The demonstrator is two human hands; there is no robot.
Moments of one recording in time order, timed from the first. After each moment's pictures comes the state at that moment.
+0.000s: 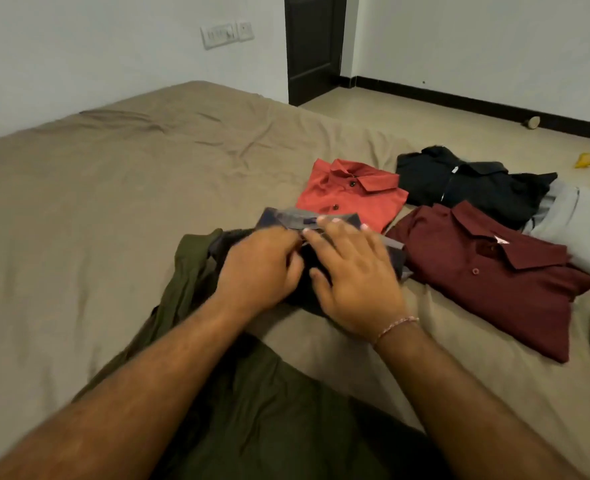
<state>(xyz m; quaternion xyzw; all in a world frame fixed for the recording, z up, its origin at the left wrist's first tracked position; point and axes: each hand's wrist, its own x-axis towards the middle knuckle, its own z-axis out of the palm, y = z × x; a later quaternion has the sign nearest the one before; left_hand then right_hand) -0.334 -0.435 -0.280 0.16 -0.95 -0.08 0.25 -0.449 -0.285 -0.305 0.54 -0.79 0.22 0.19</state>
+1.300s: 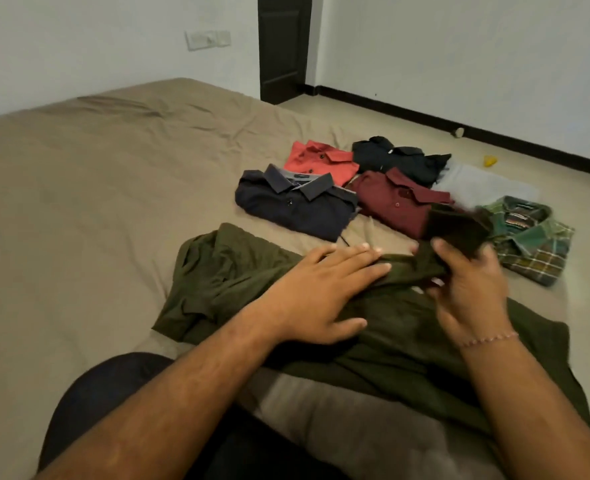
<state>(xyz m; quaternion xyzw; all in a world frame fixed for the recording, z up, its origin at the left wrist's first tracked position) -0.161 -0.234 -0.235 -0.15 -0.98 -0.04 0.15 -0.288 -0.042 -0.213 0.02 -0.55 0.83 -0.10</state>
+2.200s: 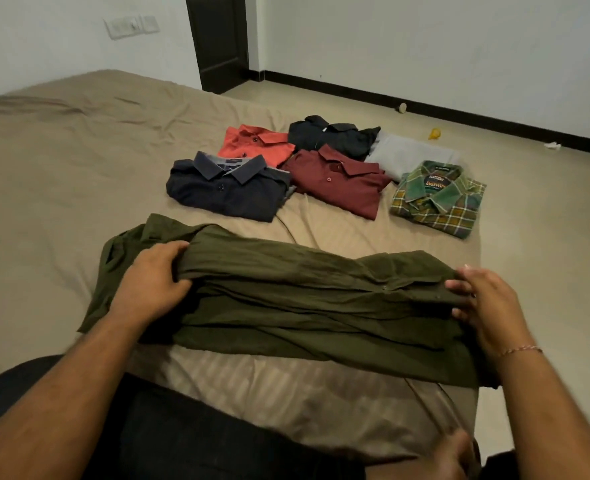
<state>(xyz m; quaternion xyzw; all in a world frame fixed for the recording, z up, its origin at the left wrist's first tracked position) -0.114 -0.308 -0.281 0.27 -0.94 -0.17 0.11 -0.333 0.156 -0.281 -0.09 -0.75 0.65 -0.08</state>
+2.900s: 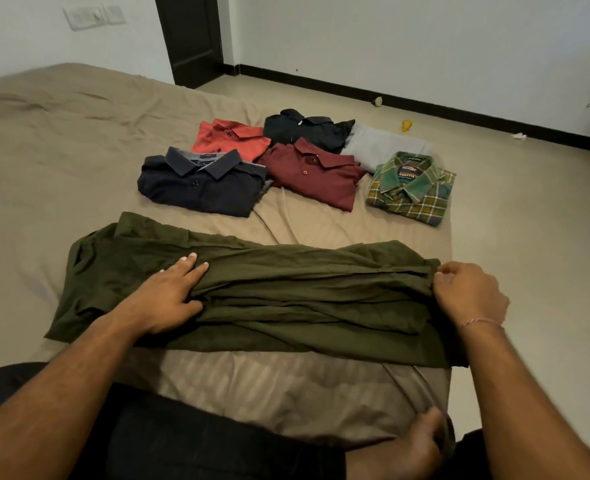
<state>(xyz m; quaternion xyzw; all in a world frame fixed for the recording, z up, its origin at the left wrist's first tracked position) -0.135 -0.297 -0.316 0.11 -0.98 -0.10 -0.13 -0.335 0.163 -0.278 -0.04 -0.99 0.15 0.05</state>
